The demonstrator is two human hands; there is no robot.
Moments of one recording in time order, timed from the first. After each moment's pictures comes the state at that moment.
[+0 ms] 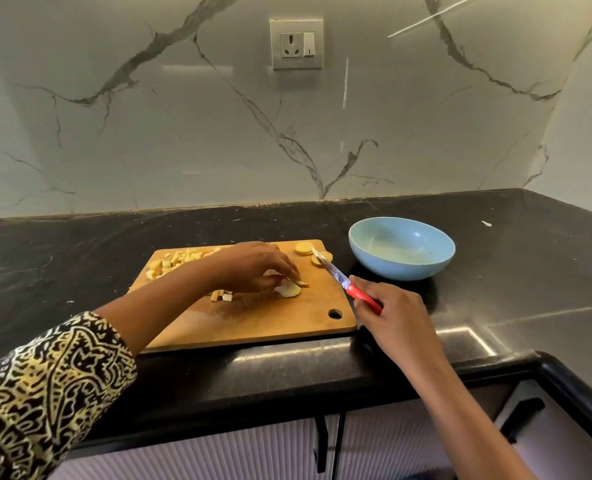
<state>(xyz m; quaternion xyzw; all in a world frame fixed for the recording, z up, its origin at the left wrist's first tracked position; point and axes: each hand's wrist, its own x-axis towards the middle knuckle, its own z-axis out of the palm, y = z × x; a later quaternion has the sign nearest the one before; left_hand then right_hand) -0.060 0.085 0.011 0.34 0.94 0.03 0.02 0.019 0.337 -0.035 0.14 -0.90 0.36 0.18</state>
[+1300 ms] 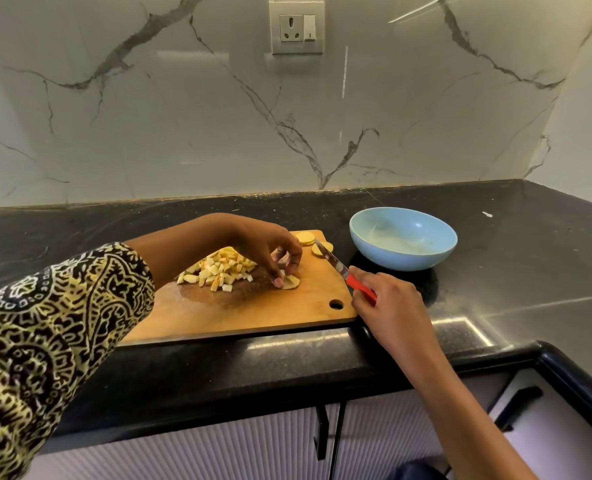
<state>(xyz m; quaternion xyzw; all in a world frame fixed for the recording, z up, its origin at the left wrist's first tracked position) -0.087 0.102 0.038 0.30 0.92 0.07 0.23 0.014 0.330 -0.036 0.14 -0.93 0.28 0.20</state>
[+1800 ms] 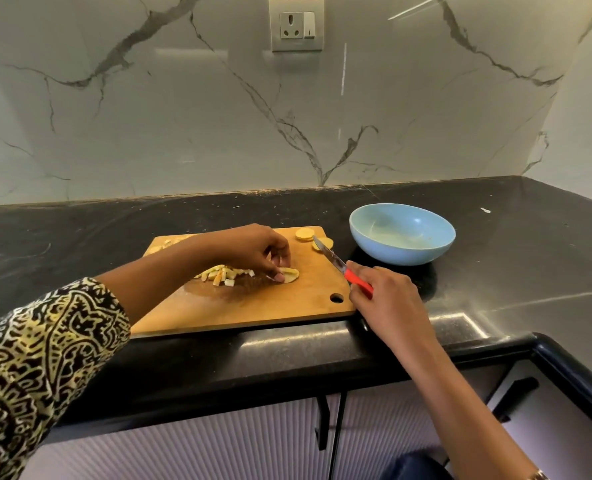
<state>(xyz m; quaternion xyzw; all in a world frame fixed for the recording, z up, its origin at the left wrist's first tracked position) -0.058 0.089 0.021 0.22 0.96 0.13 0.11 0.018 0.325 -0.031 0.14 -0.93 0.27 0.20</state>
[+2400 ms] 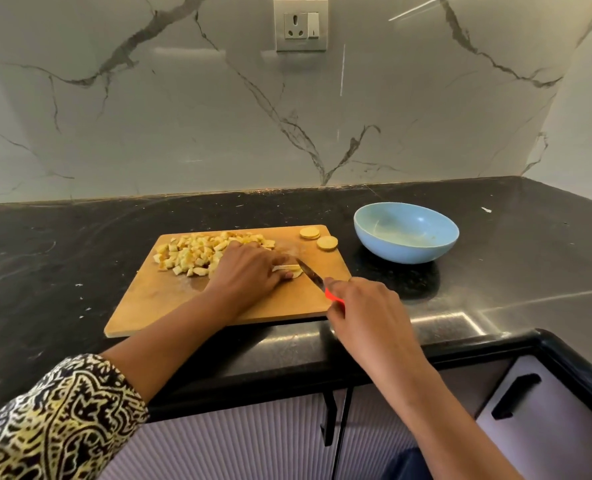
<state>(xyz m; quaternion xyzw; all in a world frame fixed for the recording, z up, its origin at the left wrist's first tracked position) -0.005 0.093 -0.018 0.14 0.97 0.01 -0.18 0.063 0.287 -0.014 0.19 -0.95 0.20 0.17</state>
